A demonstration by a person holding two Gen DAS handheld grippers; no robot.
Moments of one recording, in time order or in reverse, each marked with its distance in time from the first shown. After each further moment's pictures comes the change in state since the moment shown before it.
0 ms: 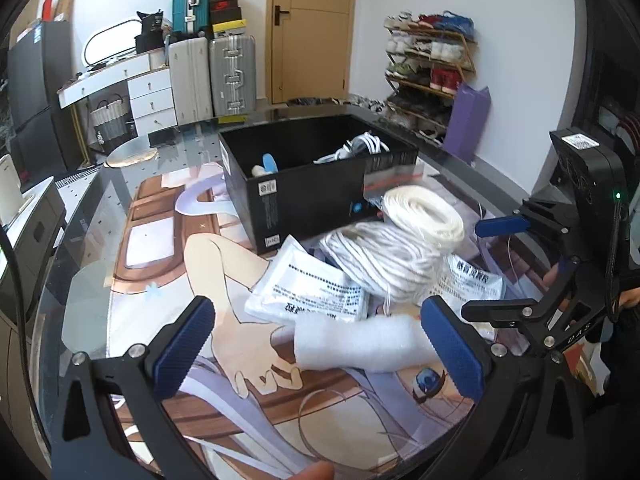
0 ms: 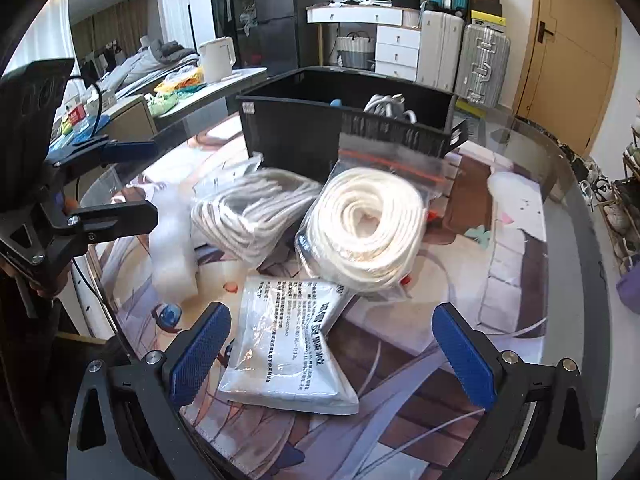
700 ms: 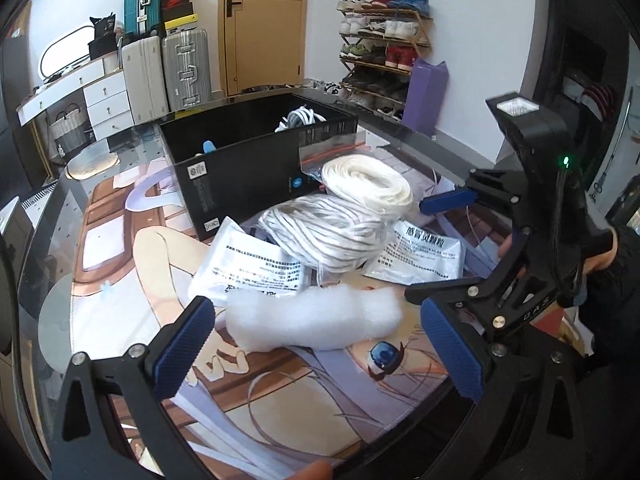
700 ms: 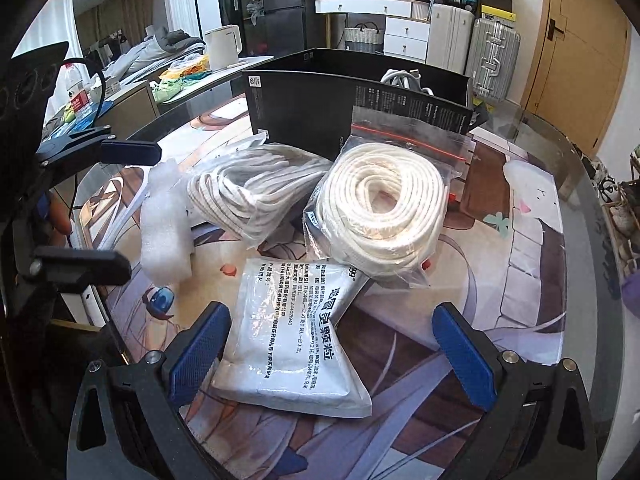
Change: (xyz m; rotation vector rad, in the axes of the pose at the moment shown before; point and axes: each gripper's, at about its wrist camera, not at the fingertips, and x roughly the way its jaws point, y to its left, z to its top) left arm 0.002 -0.027 -0.010 0.108 0.059 -0.112; right arm 0.009 0.003 -0.007 -0.016 0.029 0.002
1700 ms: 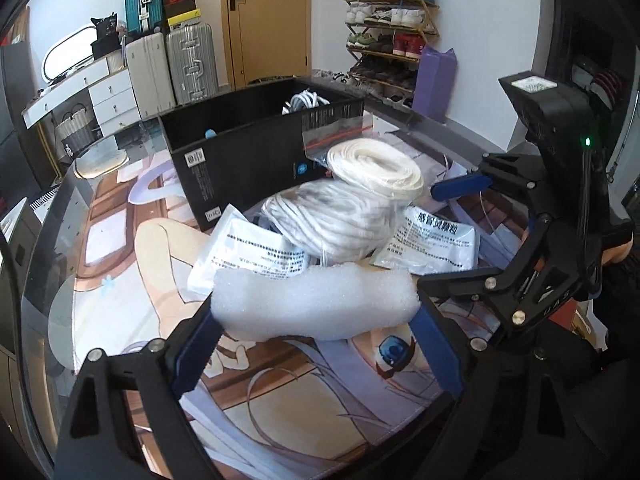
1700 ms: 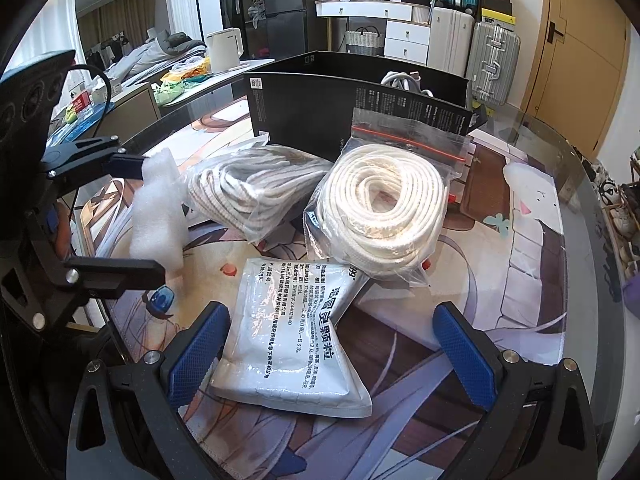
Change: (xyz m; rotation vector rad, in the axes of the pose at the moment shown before) left arm 0.007 -0.003 -0.001 0.010 0.025 0.044; right arm -0.006 0.000 -0.004 -0.008 -0.012 0.003
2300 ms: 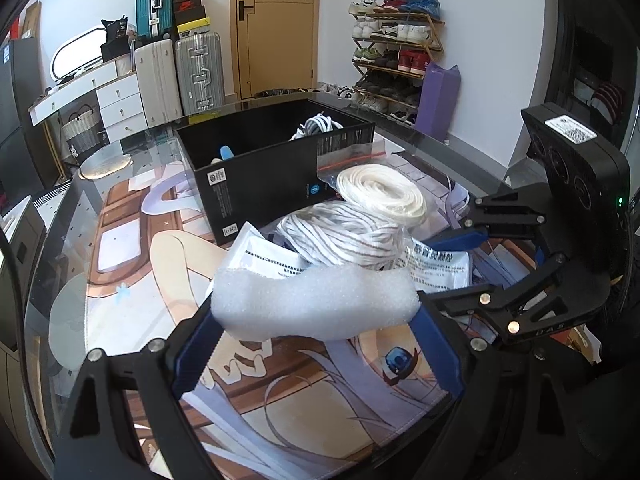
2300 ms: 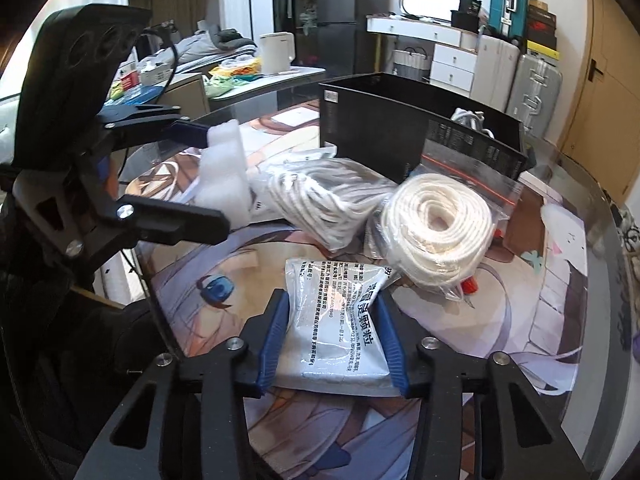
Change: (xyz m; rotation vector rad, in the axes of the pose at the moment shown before) left arm -0.013 0.009 0.006 -0.030 -0.049 0.000; right arm -0.007 0.027 -0.001 -0.143 -0.061 0.112
